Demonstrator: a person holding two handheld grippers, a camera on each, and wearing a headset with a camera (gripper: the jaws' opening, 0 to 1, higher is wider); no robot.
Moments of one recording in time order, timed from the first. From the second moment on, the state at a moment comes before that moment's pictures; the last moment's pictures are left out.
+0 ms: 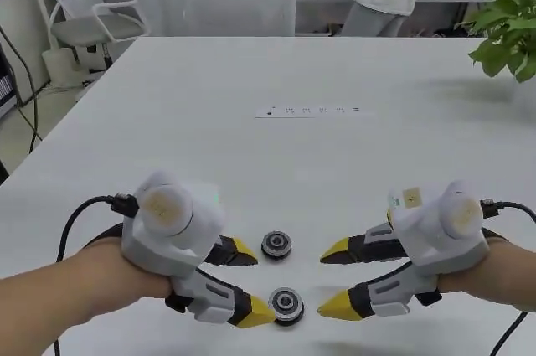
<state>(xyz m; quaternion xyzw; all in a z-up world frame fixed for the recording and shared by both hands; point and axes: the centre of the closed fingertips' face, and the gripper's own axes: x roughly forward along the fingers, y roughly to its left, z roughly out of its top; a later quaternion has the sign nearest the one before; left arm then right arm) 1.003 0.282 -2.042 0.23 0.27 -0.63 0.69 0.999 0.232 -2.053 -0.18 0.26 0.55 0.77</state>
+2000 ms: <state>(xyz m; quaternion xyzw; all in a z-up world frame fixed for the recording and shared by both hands) 0.999 0.262 -2.067 0.27 0.25 -0.65 0.66 1.000 0.233 -2.063 -0.18 0.27 0.55 0.77</state>
